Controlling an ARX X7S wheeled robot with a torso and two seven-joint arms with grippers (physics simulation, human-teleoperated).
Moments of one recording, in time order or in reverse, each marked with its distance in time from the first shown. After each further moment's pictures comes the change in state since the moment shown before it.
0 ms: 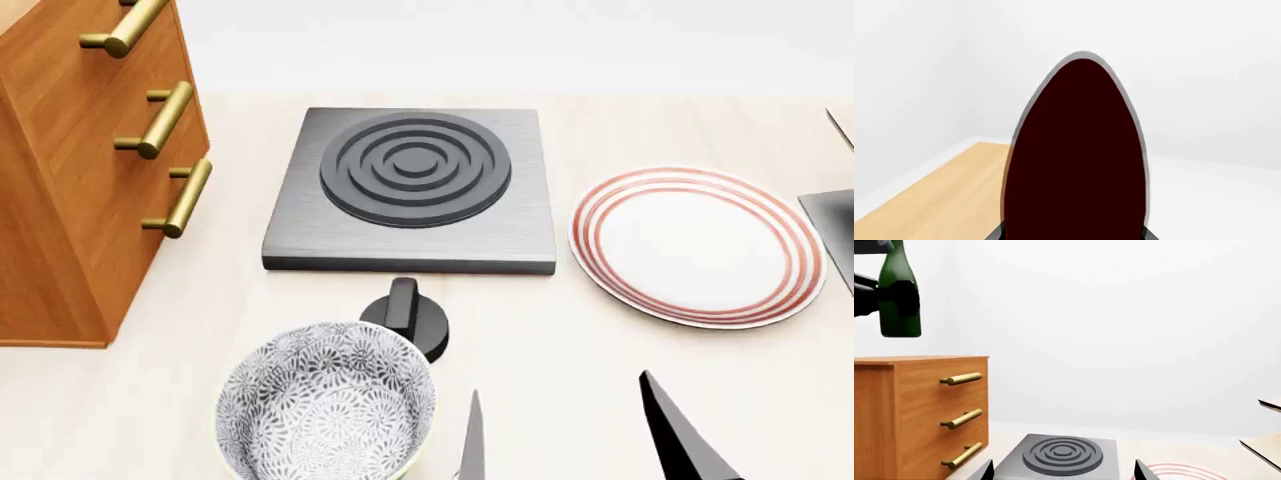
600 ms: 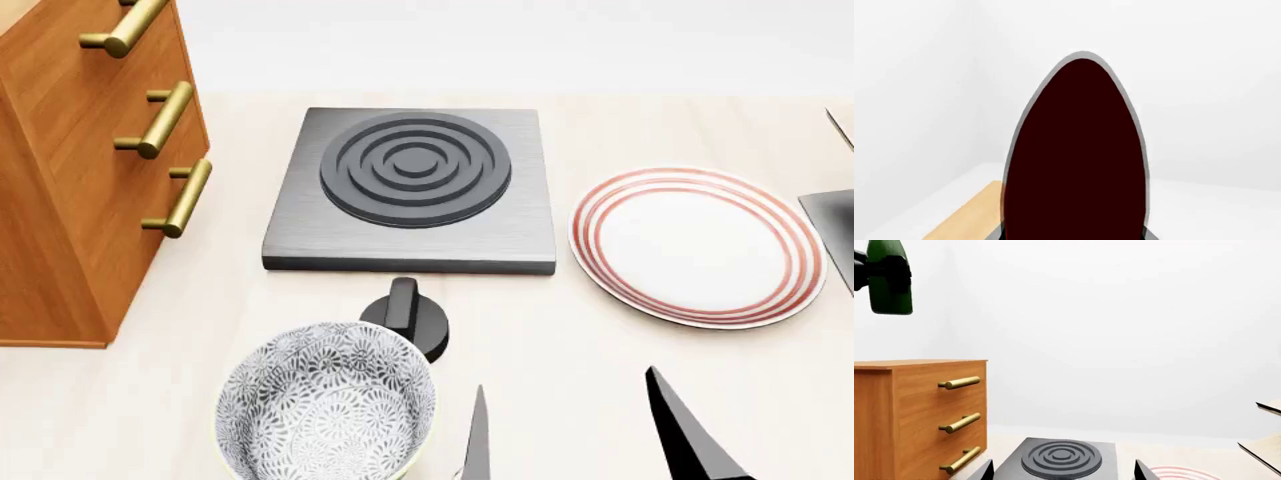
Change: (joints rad) left arm -0.088 -0.002 0.110 0.000 -0.058 0.017 -0.036; right arm -0.001 -0.004 0.014 -0.003 0.001 -0.002 -0.004
